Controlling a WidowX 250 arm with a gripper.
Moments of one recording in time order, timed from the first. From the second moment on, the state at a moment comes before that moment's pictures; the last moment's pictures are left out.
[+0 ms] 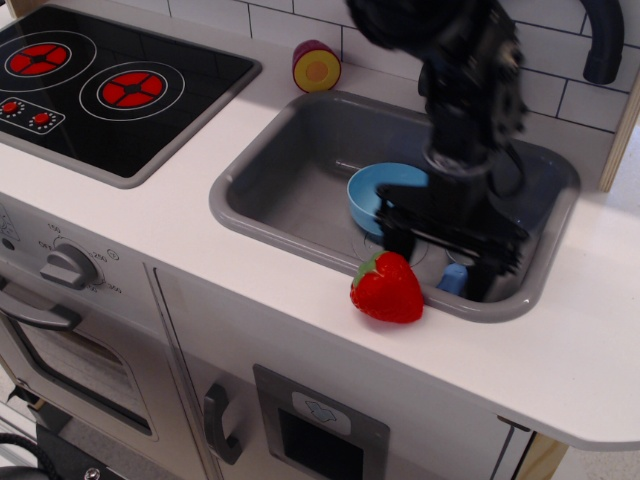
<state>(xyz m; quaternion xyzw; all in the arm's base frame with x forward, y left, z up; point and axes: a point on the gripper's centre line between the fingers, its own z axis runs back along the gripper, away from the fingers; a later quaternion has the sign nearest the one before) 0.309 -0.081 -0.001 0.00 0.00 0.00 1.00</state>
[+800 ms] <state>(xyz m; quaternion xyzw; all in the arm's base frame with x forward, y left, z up) 0.312 -0.089 -0.029 0.00 -0.02 0.02 1.00</state>
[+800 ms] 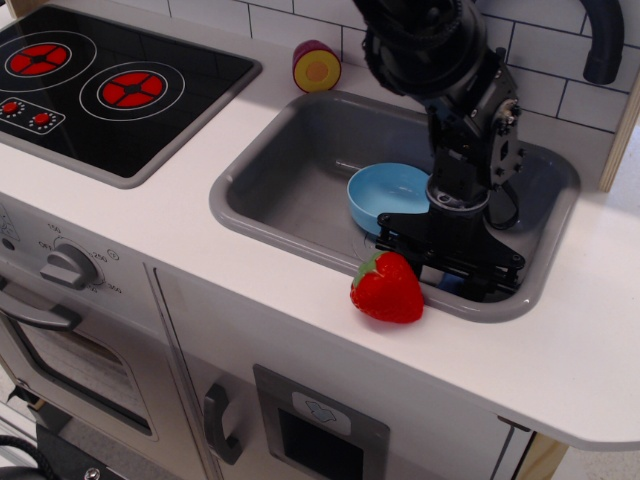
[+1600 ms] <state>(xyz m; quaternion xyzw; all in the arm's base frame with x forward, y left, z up) 0.320 -0.078 0.031 -0.07 -0.04 0.07 0.99</state>
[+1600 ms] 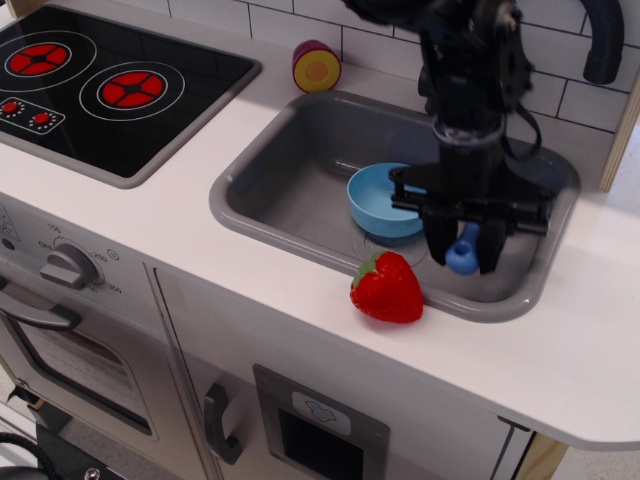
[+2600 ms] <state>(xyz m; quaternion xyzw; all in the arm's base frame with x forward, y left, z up) 0.353 -0.011 0.010 -0.03 0.10 0.32 0.94</state>
